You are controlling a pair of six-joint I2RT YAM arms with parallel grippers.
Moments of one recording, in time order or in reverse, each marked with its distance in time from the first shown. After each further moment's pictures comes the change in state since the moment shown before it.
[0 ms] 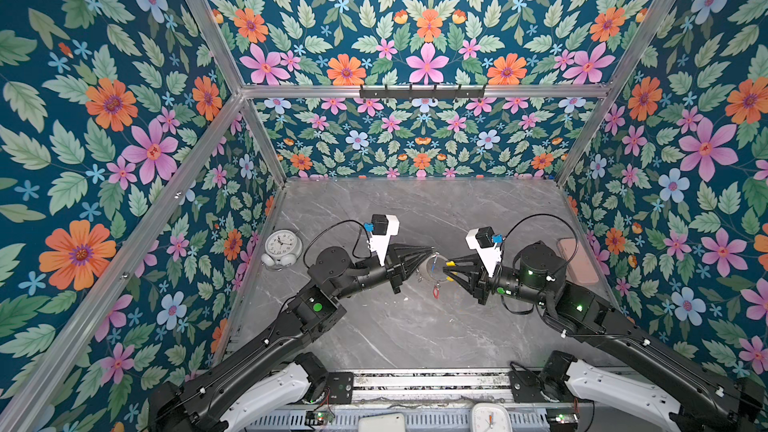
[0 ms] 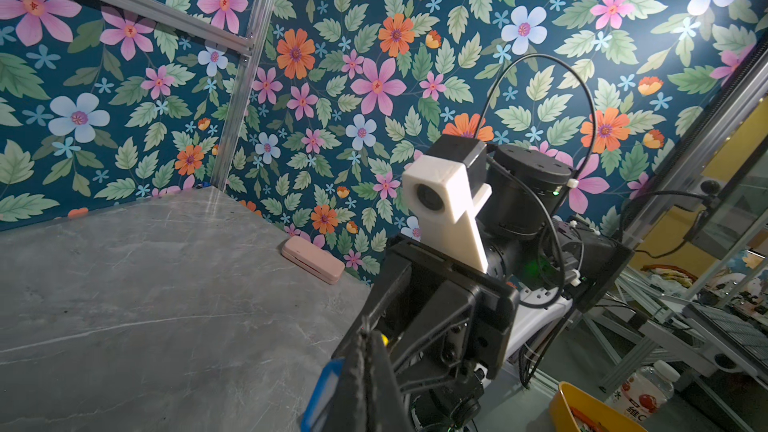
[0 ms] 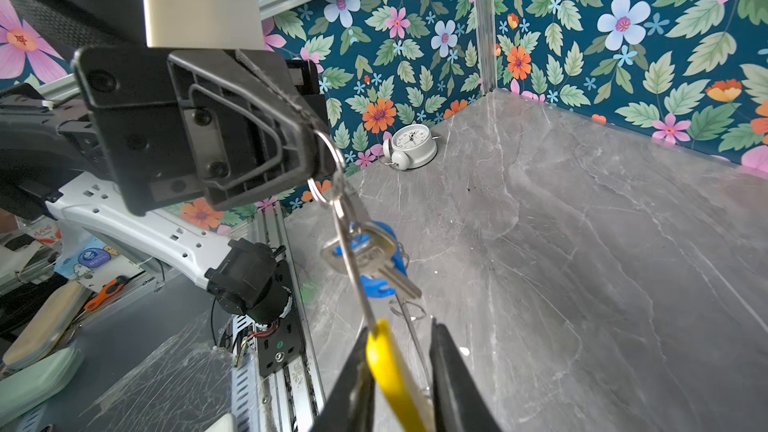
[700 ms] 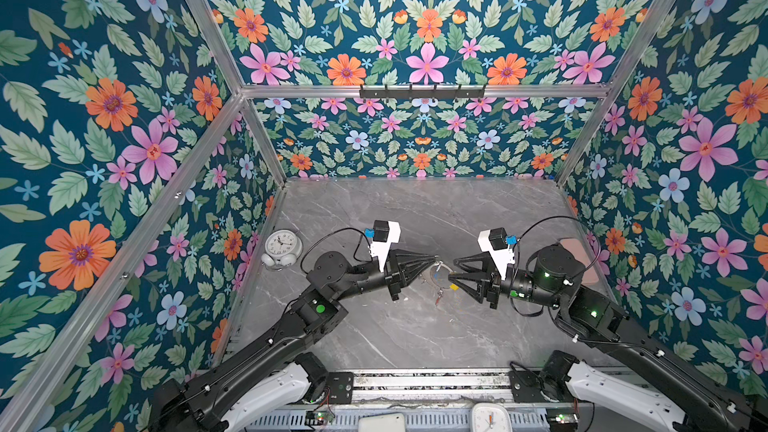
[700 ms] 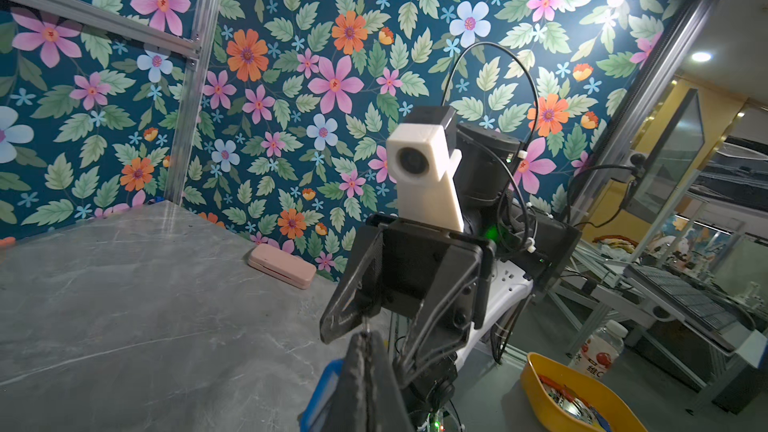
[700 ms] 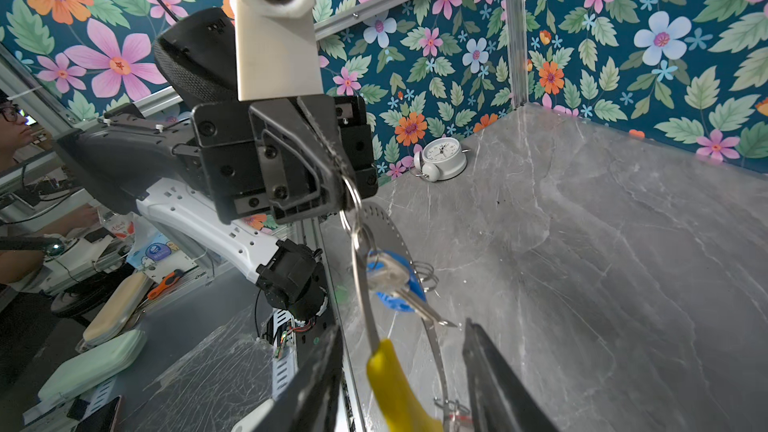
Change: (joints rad) left arm 0.003 -0.002 -0.053 0.135 0.112 -0.009; right arm -0.052 -0.079 -0.016 0.005 -0.127 0.039
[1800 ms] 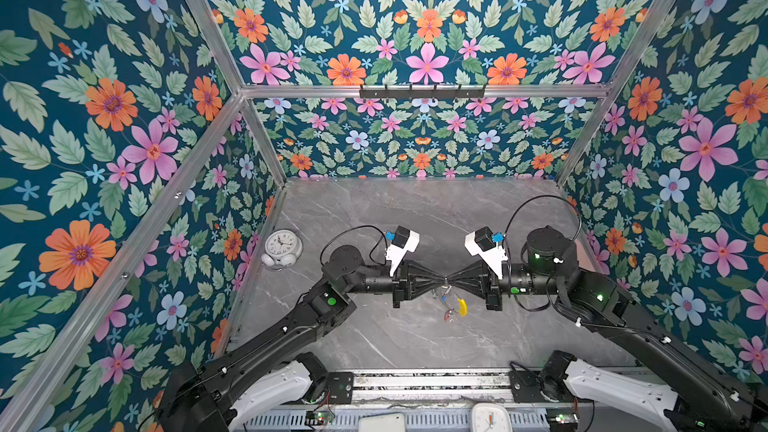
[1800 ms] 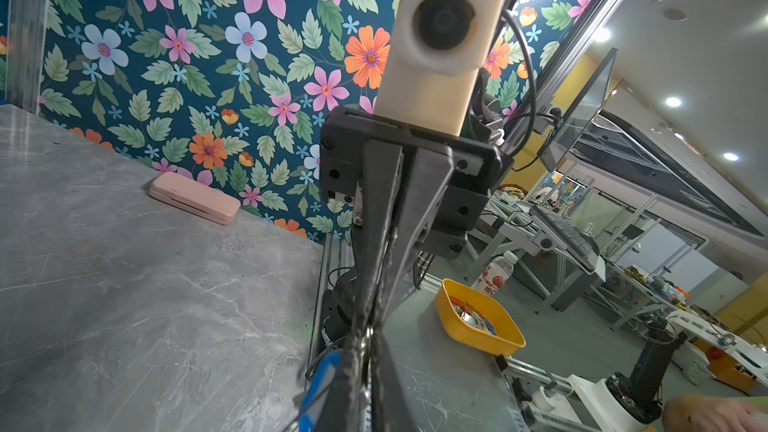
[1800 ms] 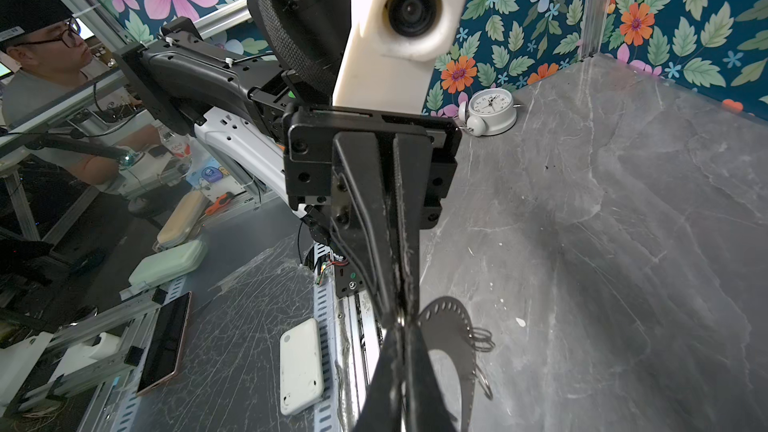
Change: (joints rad) left arm 0.001 0.103 -0.006 0.027 0.294 -0.107; right arm -0.005 0.124 0.238 -0.309 -0.187 -0.145
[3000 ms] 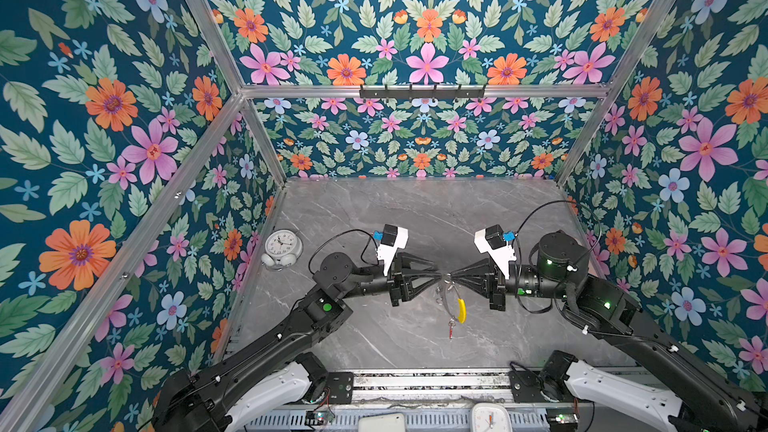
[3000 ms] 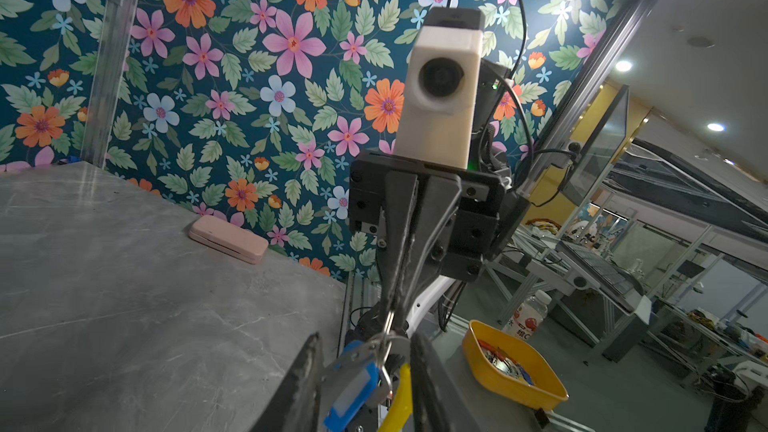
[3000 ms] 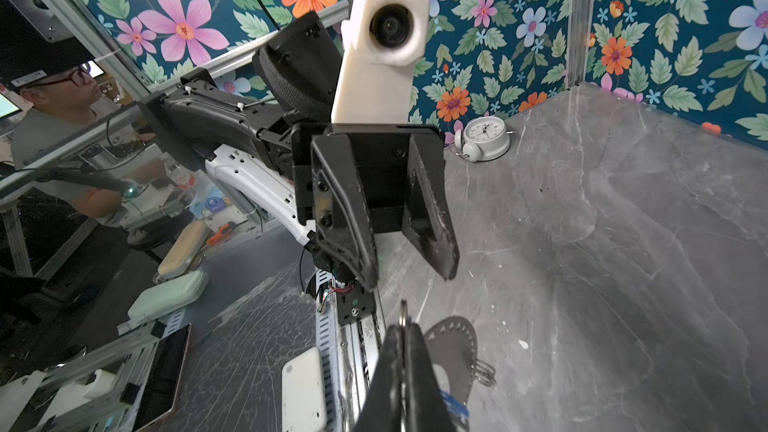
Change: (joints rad) left arm 0.000 -0.055 -0.030 0.046 -0.127 0.004; right arm 0.001 -0.049 -0.031 0.064 0.014 0.055
